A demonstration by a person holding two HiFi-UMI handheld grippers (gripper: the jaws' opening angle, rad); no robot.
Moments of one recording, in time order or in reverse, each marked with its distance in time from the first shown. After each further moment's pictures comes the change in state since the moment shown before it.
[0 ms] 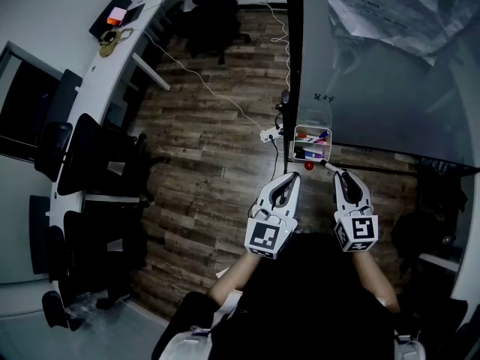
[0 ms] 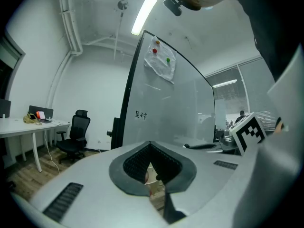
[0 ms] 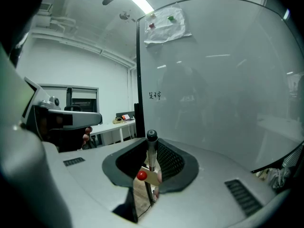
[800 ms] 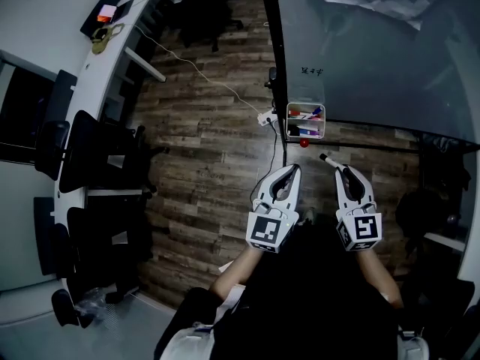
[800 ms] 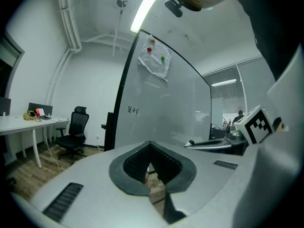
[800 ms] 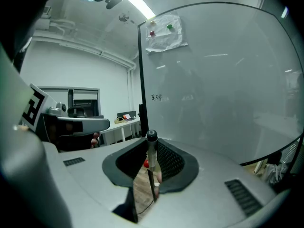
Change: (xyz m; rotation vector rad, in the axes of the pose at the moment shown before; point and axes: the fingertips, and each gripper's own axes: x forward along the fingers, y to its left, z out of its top) left arm -0.021 -0.034 -0.011 -0.013 0.033 -0.014; right arm -0.054 0.010 -0.007 0.022 0.014 0.002
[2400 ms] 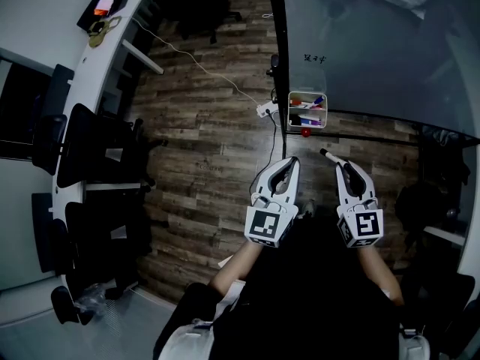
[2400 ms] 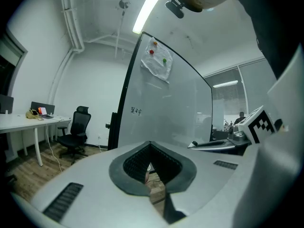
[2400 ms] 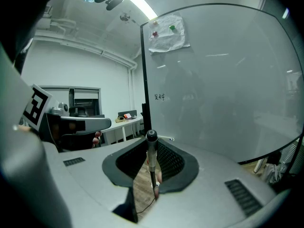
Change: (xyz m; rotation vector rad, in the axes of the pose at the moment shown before) left arm -0.011 0.005 -0.002 -0.016 -0.005 0.014; right arm -0.007 0.015 0.001 0.000 0.007 0.008
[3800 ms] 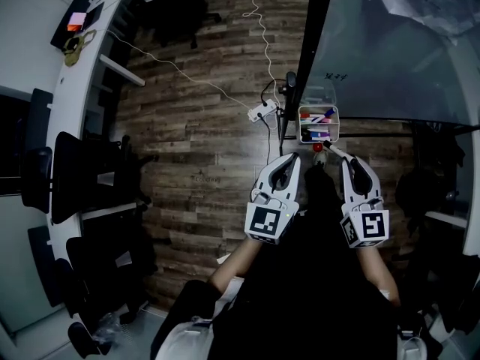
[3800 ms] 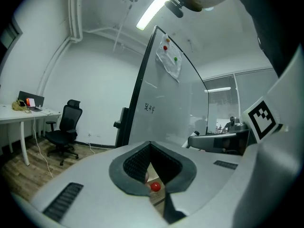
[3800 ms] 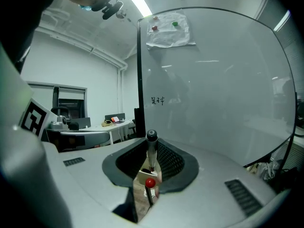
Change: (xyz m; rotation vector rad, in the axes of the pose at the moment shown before) left arm 0.036 0.074 -0.004 -0.024 0.021 -0.135; right arm 0.059 0.011 0.026 0.014 -0.049 -0.160
